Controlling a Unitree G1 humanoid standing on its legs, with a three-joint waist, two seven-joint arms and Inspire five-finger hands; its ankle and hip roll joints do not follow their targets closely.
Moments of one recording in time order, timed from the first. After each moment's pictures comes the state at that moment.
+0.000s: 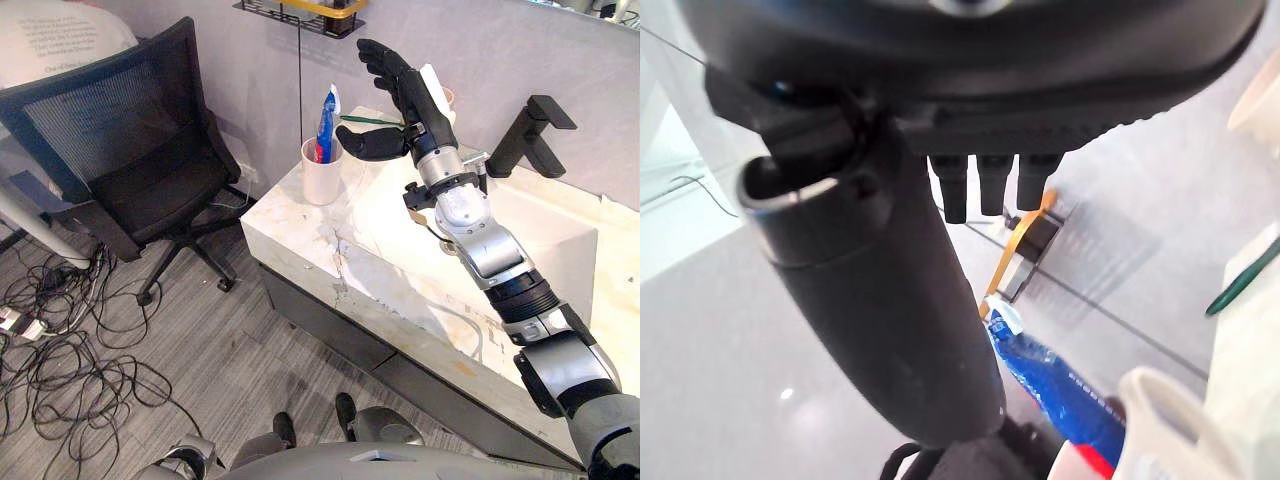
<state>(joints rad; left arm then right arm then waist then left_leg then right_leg) -0.07 0.22 -0.28 1.24 -0.02 0.48 0.08 -0.72 -0.51 0.37 0.14 0.04 -0.02 -0.21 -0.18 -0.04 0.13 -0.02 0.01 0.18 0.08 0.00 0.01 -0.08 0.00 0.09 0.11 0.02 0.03</state>
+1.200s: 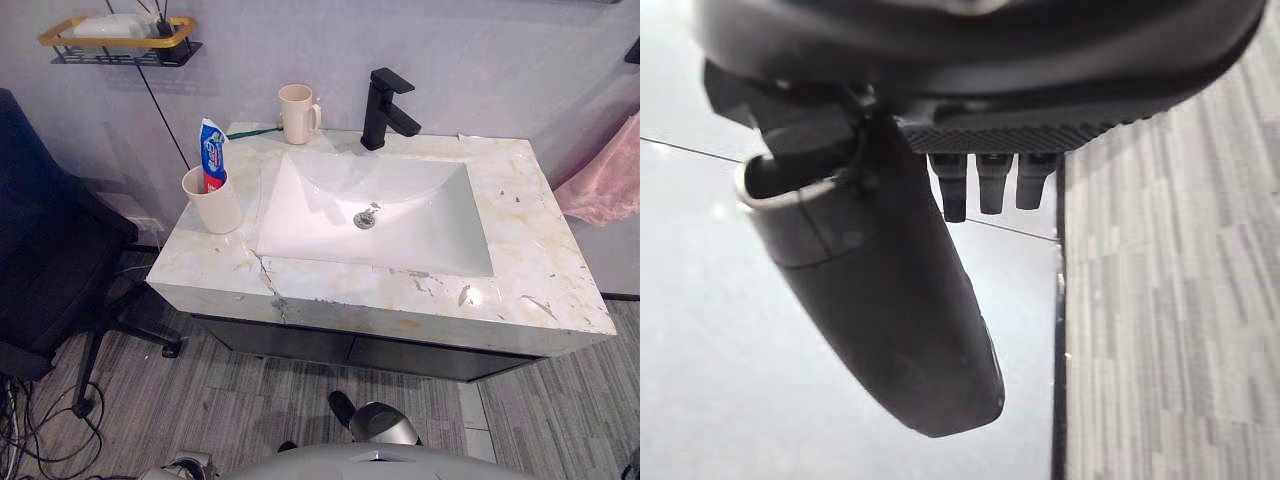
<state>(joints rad) -0.08 0.20 -0.26 1.35 -0.19 0.41 0.17 0.09 -0.54 -0.64 0.80 0.76 -0.17 -1.06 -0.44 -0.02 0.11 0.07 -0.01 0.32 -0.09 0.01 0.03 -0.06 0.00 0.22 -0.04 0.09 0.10</state>
